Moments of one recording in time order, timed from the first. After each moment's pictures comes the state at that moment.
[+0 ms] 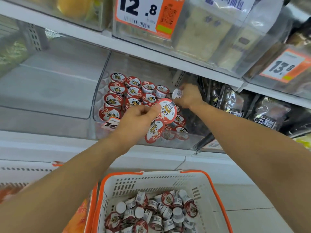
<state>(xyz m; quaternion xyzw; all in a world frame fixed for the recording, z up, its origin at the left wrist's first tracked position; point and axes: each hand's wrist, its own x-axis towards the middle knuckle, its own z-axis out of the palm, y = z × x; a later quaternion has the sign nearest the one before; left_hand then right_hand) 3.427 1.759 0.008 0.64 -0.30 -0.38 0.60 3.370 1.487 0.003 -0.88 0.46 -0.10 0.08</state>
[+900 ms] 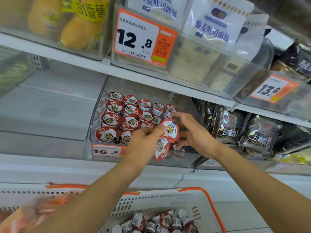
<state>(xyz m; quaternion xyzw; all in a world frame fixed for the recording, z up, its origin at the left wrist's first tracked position) 3.406 1.733 0.007 0.60 -0.24 -0.41 0.65 3.293 1.594 0.039 -0.72 0.34 -0.12 0.60</state>
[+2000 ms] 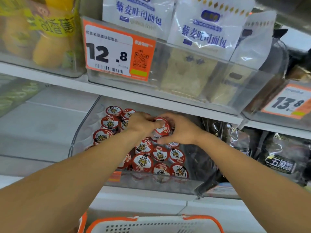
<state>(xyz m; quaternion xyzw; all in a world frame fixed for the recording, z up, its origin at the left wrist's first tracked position) 3.478 1.616 0.010 0.71 -0.25 -0.31 0.58 3.361 1.505 0.037 -0.93 0.24 -0.03 0.27</state>
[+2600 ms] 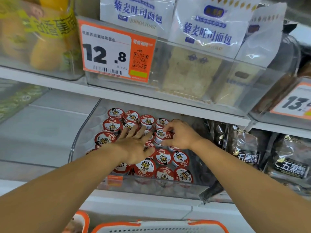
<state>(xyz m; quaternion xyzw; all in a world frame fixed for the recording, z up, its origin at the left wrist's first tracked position) 3.499 1.651 -0.027 0.81 -0.56 -0.18 -0.02 3.375 1.486 0.000 -0.95 0.29 0.00 0.13</state>
